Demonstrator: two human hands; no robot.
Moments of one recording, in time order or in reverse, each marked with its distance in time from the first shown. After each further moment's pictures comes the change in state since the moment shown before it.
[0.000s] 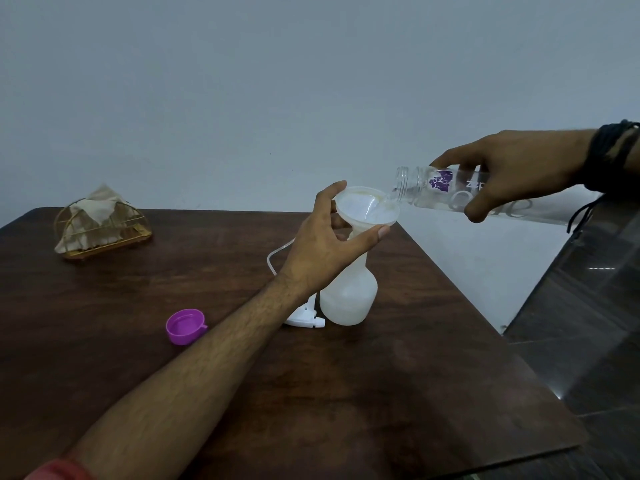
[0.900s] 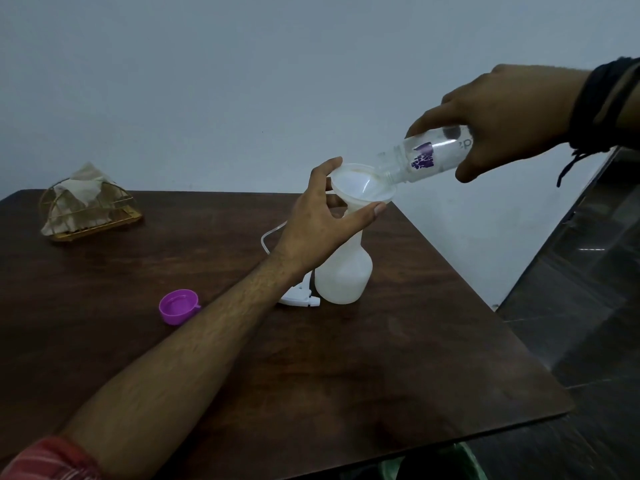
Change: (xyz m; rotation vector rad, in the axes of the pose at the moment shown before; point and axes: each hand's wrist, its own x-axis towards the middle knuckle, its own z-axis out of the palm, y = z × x) left_hand 0.004 -0.004 0.003 0.047 0.001 0.022; right_hand -0.006 -0.034 -0.017 -0.478 0.098 -0.148
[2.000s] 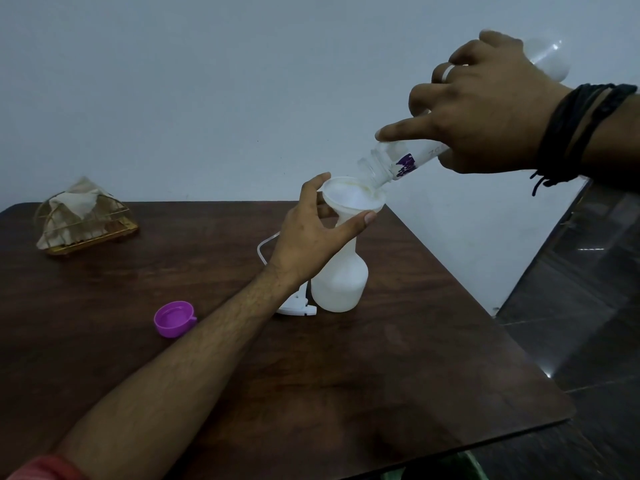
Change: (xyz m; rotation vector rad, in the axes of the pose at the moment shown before) left_hand -0.004 0.000 0.000 0.050 0.028 -0.041; right_hand -0.007 -0.014 0.001 -0.483 0.391 -0.097
